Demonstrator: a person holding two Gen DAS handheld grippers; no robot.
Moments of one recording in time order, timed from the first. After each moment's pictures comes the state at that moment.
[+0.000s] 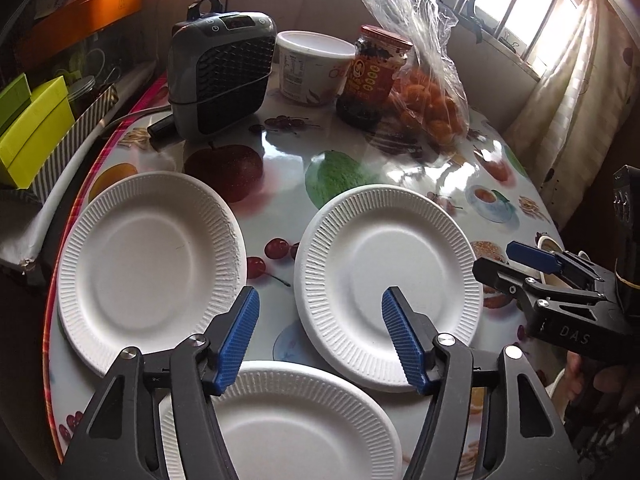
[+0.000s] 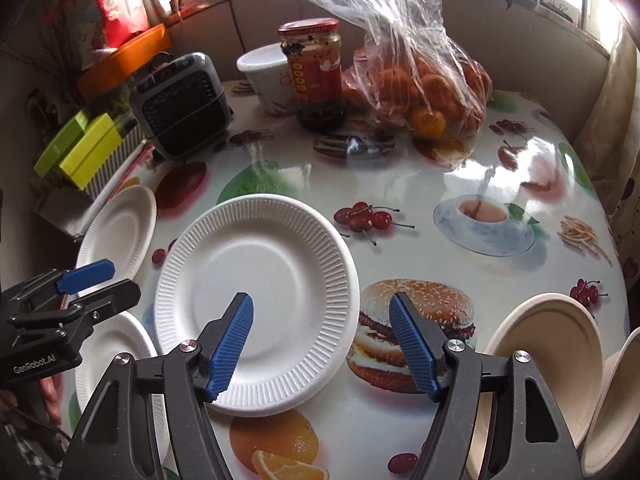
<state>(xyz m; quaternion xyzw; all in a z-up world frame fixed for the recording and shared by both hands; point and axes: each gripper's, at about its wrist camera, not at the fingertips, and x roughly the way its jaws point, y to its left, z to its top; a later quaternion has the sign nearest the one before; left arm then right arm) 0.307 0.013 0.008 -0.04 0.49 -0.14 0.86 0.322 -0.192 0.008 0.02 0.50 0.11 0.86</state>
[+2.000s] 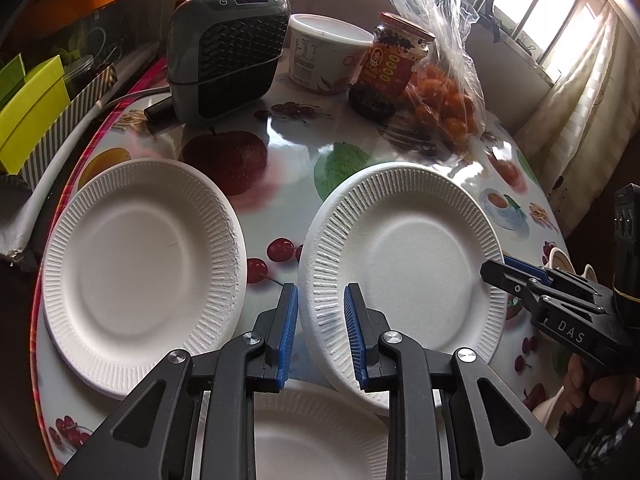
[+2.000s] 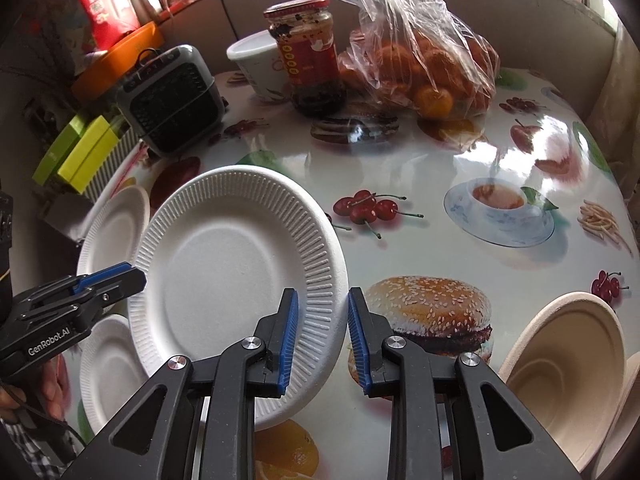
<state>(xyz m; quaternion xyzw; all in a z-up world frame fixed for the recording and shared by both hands) 0.320 0.016 -0.001 -0.06 0.51 -0.13 0.85 0.336 -0.201 -0.007 0.05 0.51 0.13 0.85</state>
